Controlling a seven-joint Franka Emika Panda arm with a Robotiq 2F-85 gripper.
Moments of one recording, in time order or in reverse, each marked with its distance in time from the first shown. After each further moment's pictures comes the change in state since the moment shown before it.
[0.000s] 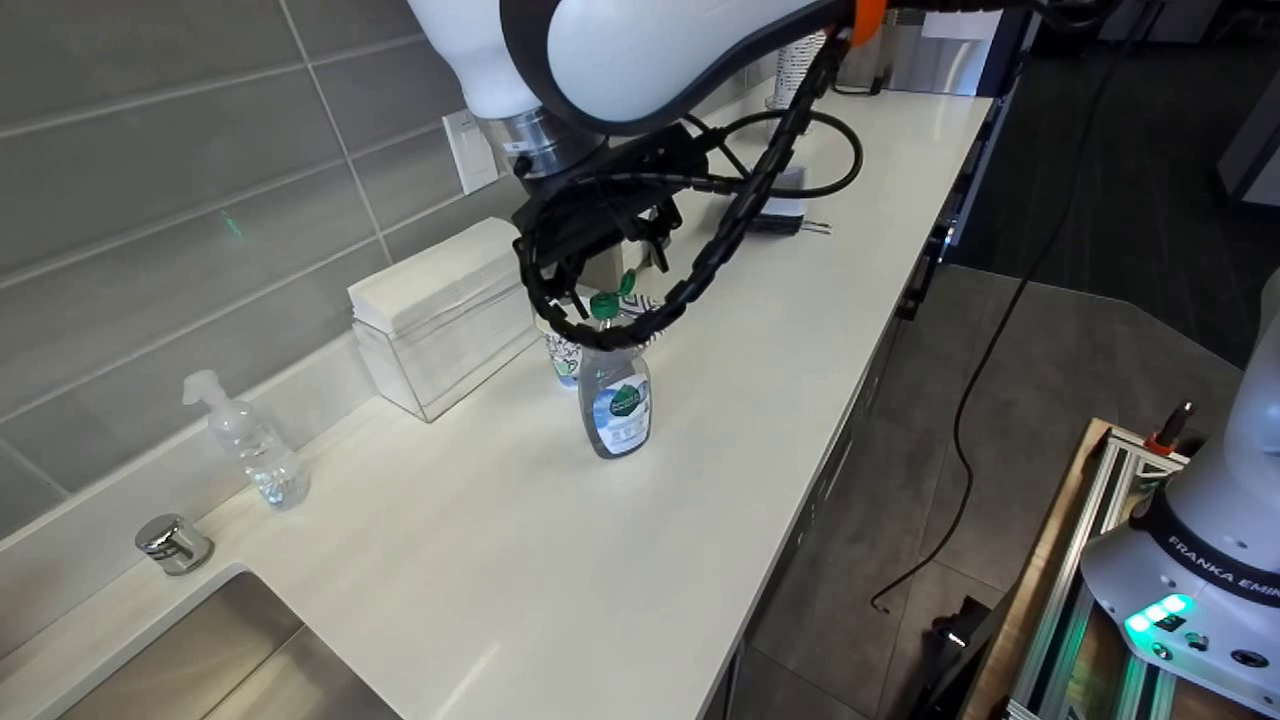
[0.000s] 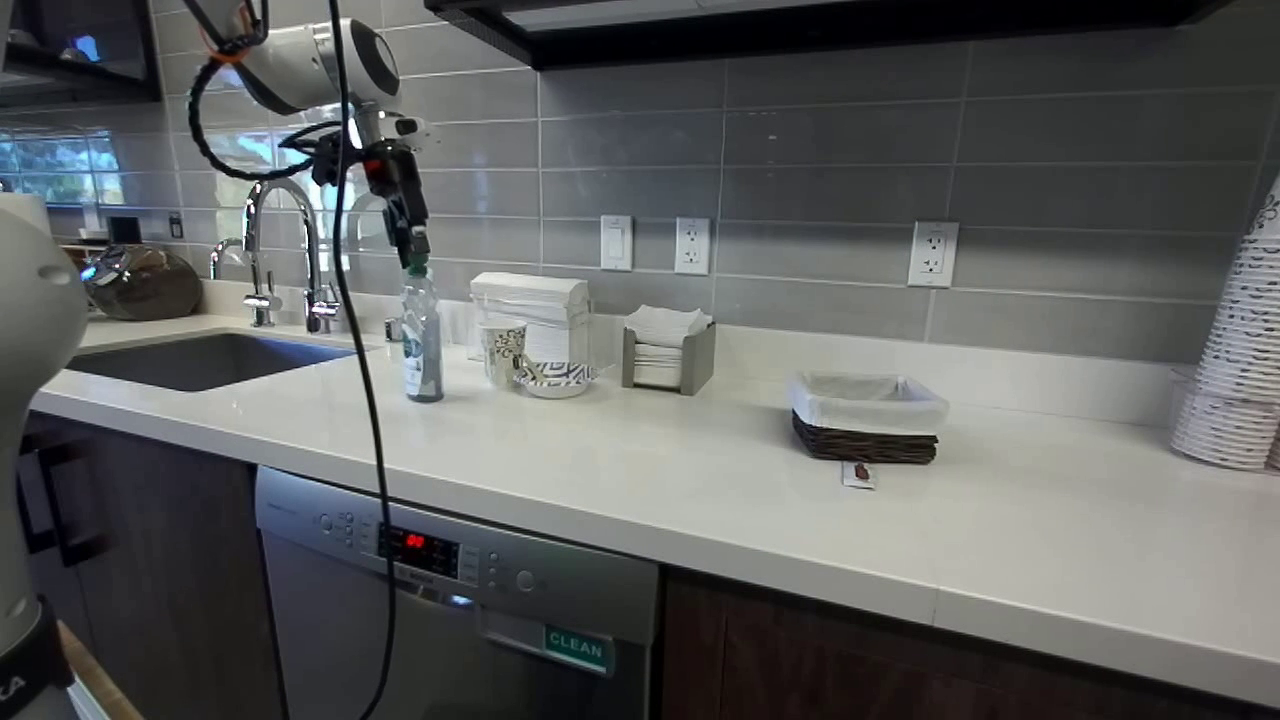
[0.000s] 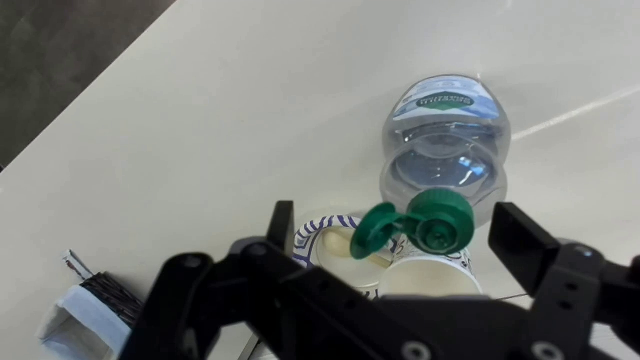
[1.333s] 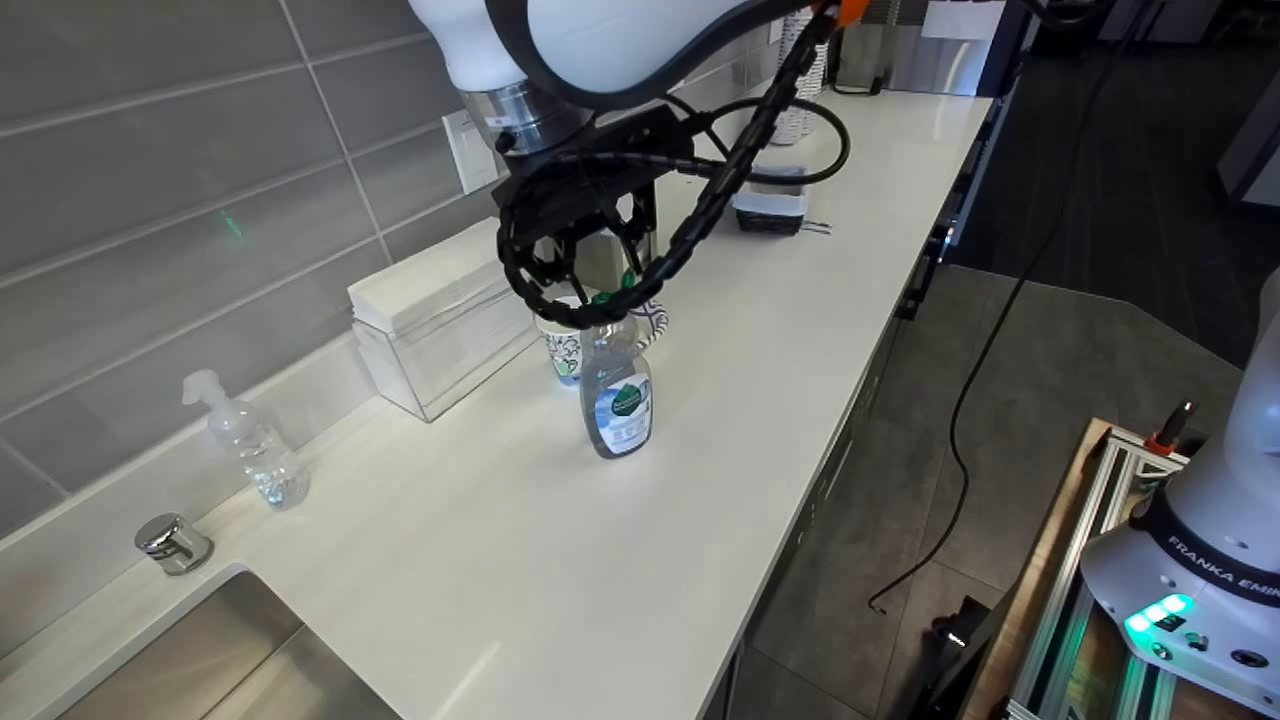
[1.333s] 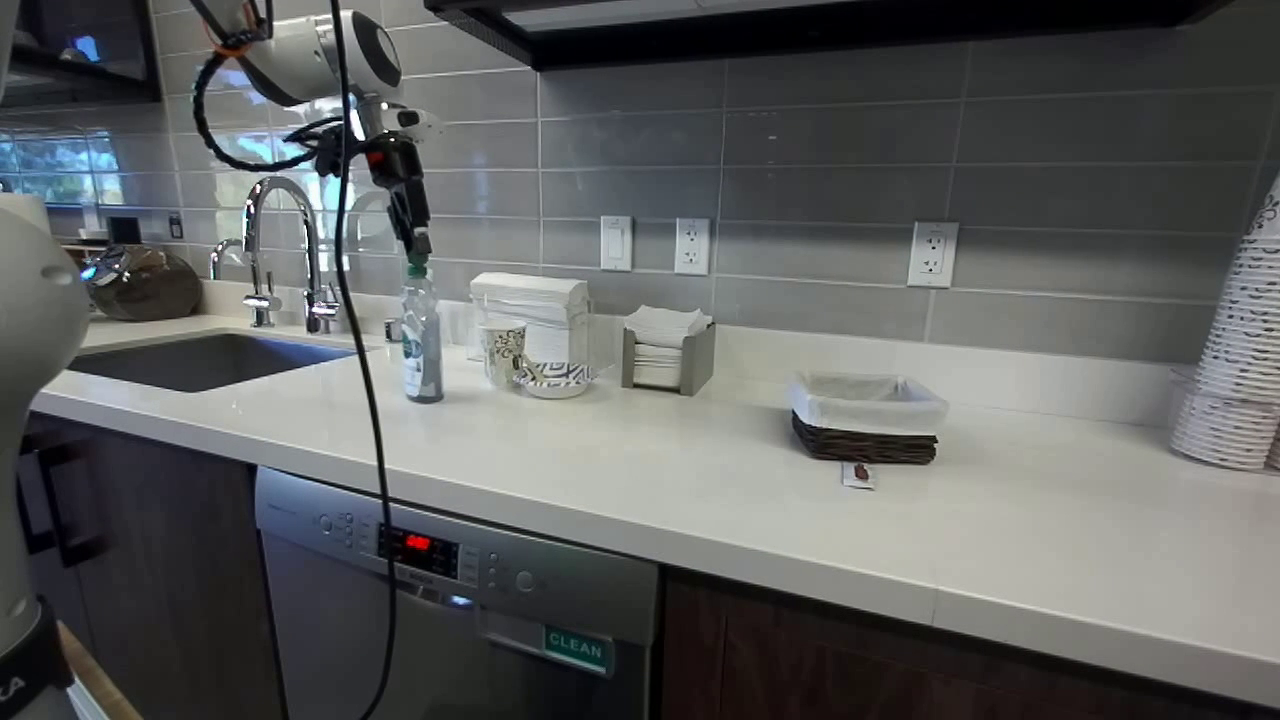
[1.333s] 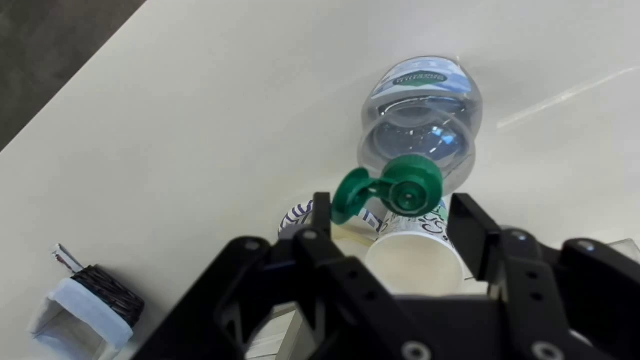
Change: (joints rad) arm 0.009 0.015 -0.008 0.054 0.002 0.000 0.002
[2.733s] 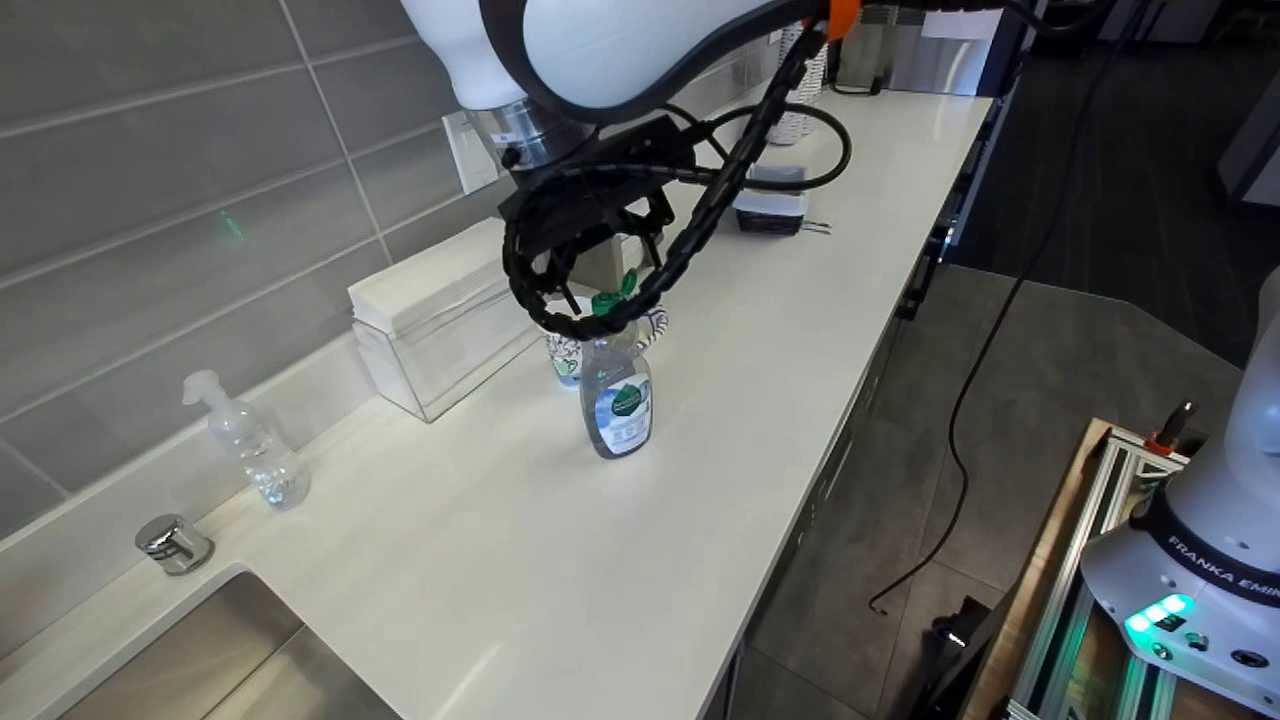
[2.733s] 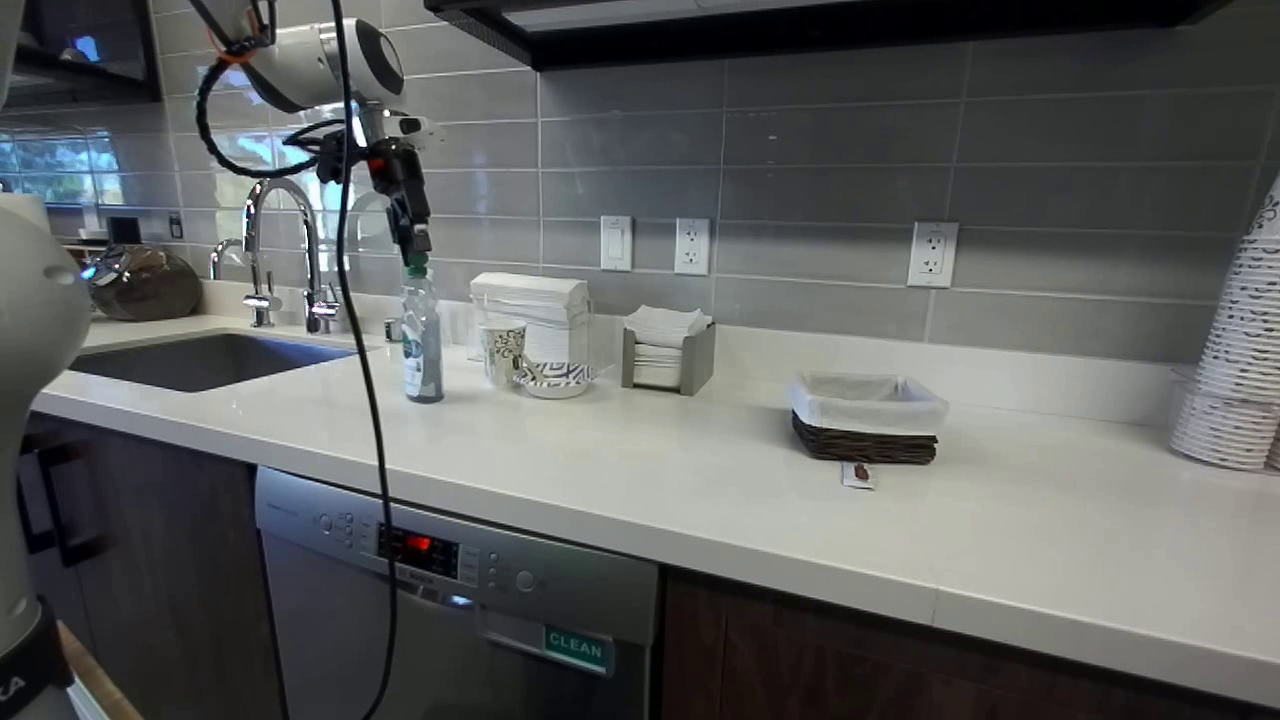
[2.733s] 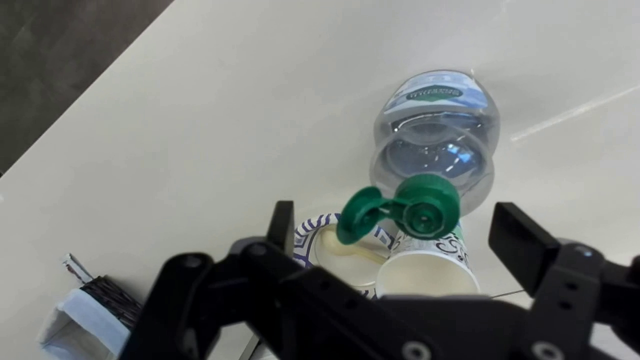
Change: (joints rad) arm 0.009 0.013 -0.013 -0.002 0.010 -0.027 -0.002
